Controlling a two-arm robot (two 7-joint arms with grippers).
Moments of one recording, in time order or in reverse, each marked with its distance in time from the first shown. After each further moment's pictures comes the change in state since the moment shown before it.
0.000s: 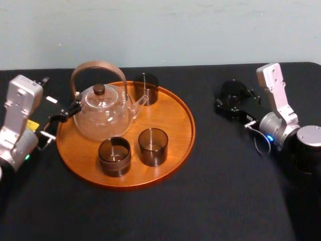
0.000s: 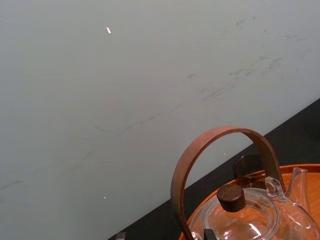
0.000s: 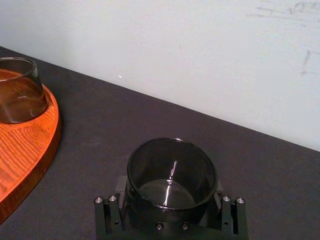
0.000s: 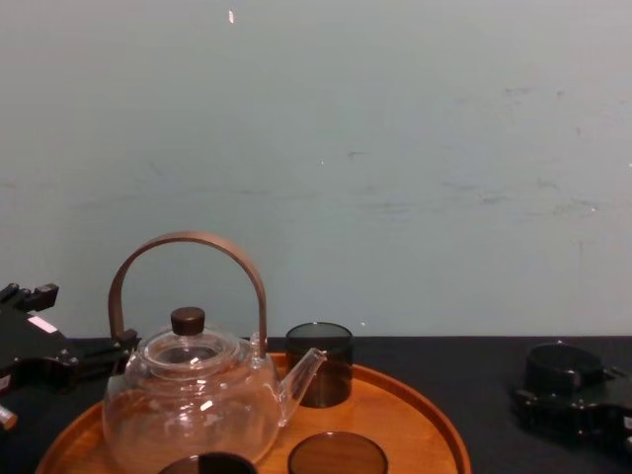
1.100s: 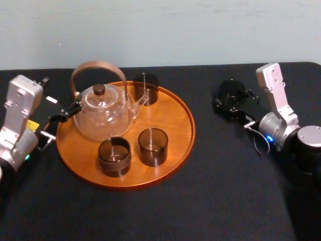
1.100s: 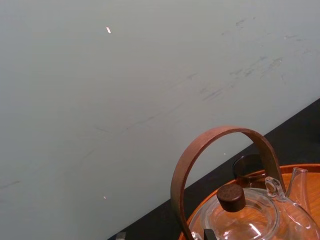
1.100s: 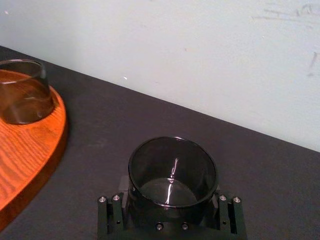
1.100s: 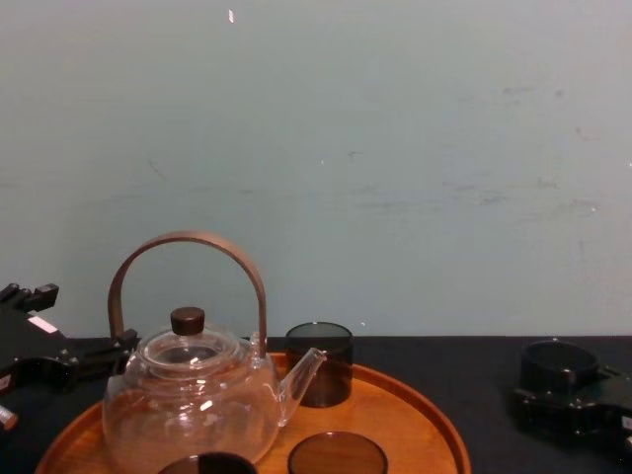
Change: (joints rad) left arm 0.000 0.000 0.000 0.000 0.000 0.000 0.000; right arm -0.005 0.001 0.003 -0.010 0.002 -0.001 0.020
